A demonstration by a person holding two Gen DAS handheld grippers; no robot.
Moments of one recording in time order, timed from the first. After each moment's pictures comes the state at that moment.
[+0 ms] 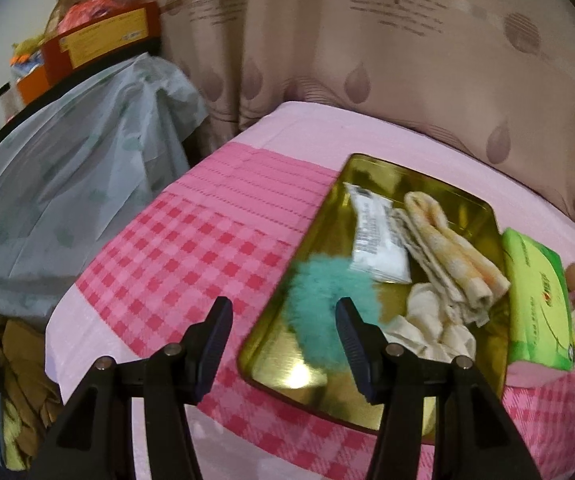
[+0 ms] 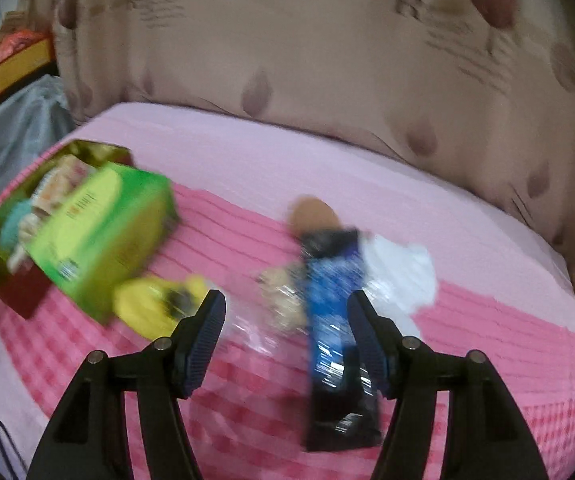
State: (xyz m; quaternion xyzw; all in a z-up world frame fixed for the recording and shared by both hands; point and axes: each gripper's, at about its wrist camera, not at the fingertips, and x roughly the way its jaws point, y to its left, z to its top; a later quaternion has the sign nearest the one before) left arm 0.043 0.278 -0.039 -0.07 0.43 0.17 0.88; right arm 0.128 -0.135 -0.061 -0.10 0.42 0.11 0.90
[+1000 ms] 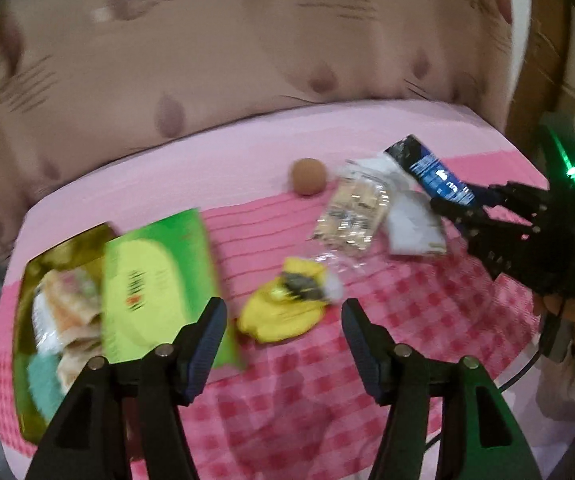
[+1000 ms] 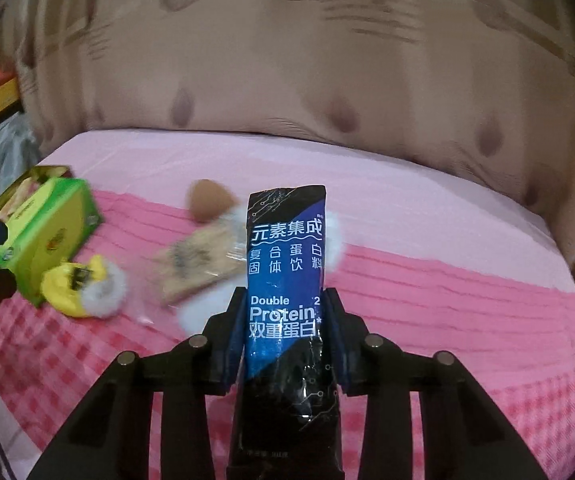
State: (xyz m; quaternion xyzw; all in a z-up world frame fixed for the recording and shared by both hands) left arm 0.076 -0.002 -0.028 0.12 0.46 -0.19 0.86; right arm 0.120 -0.232 -0.081 -0.04 0.39 0.07 0.92
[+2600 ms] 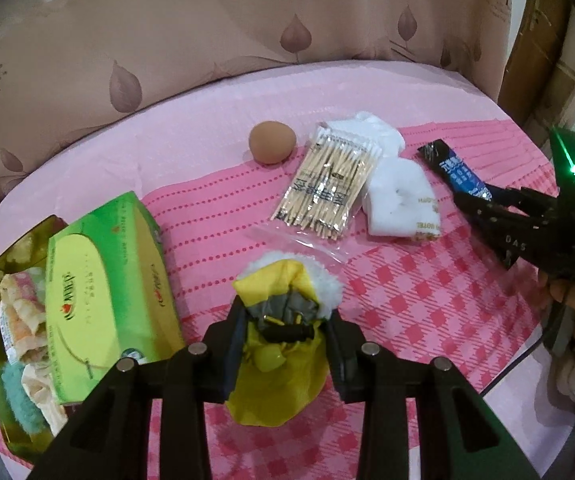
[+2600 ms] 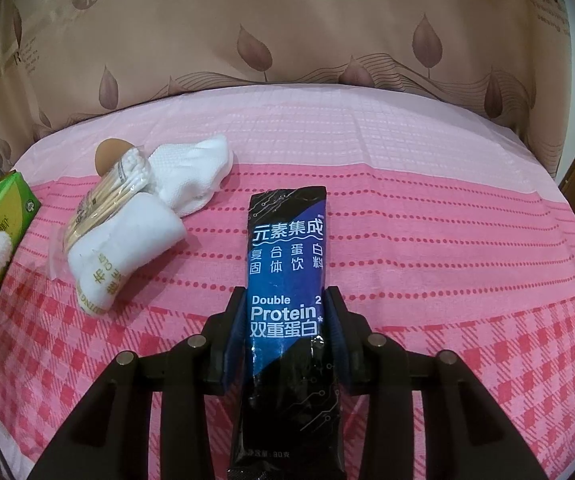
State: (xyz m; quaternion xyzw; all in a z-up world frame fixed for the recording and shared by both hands) left arm 0.090 -0.028 -0.054 0.12 0.50 -0.20 0.83; right arm 0.118 -0.299 -0.121 0.02 0.45 0.02 0.89
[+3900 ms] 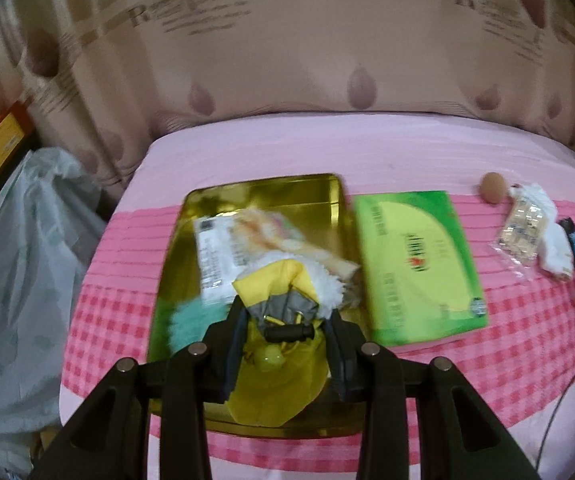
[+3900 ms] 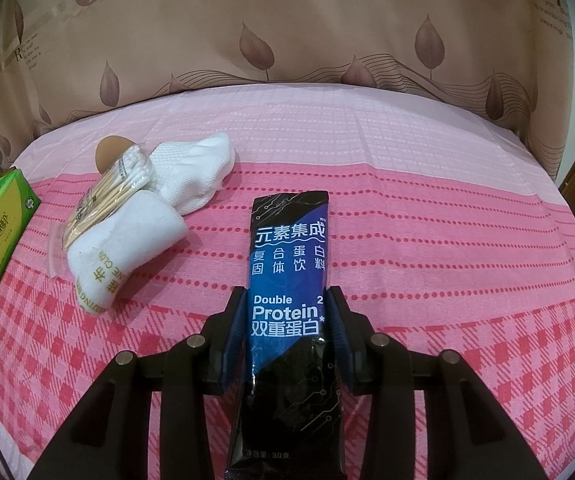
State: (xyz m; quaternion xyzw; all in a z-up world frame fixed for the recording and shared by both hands) left arm 0.092 0.177 -0.005 0.07 0.48 0.01 0.87; right arm 0.118 -0.298 -0.121 0.02 0.45 0.02 0.89
